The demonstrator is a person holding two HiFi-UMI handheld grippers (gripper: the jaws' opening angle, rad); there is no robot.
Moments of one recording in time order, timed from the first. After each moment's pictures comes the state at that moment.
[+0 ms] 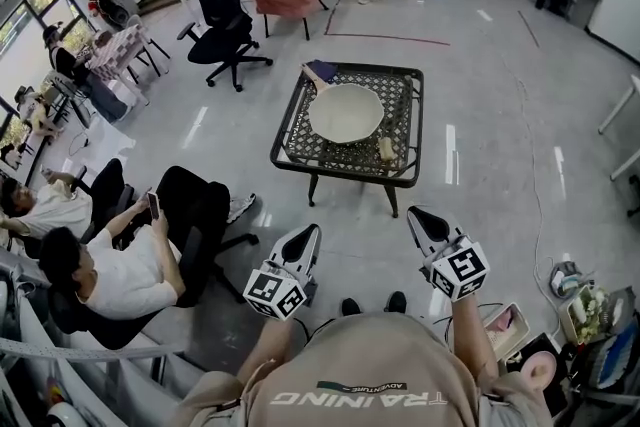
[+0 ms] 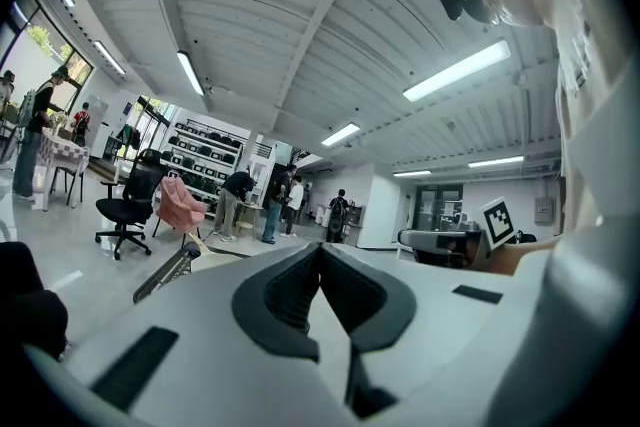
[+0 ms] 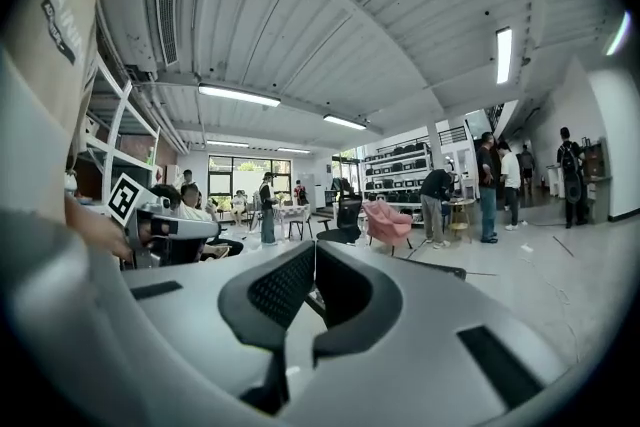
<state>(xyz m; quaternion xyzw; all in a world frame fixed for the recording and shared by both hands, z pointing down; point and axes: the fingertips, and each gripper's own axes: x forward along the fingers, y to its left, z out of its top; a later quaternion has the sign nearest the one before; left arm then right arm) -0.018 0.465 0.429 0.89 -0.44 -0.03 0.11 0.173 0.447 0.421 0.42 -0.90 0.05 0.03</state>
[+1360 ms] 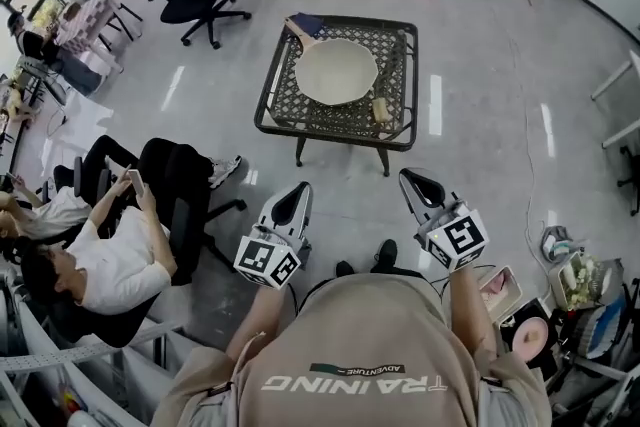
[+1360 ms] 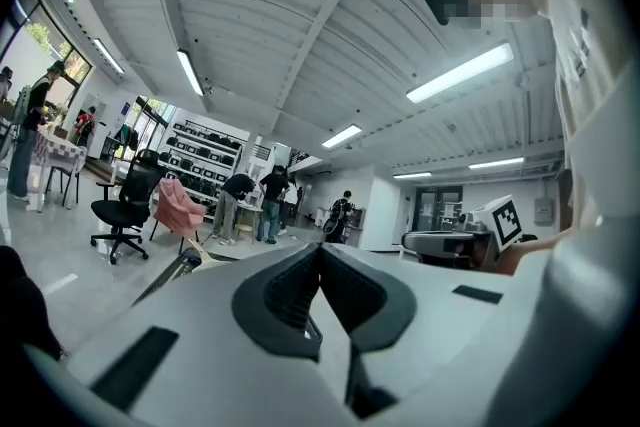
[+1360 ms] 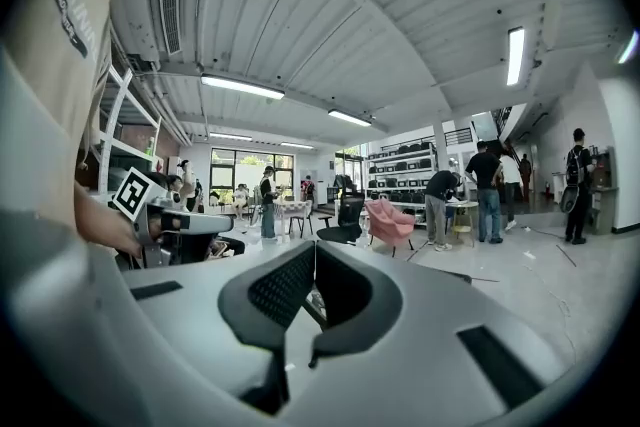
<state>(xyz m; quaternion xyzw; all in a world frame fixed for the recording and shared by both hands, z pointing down) -0.038 0.405 0.430 0.89 -0.44 -0.04 0.11 0.138 0.401 0.423 0.41 -0.91 0.03 0.05</state>
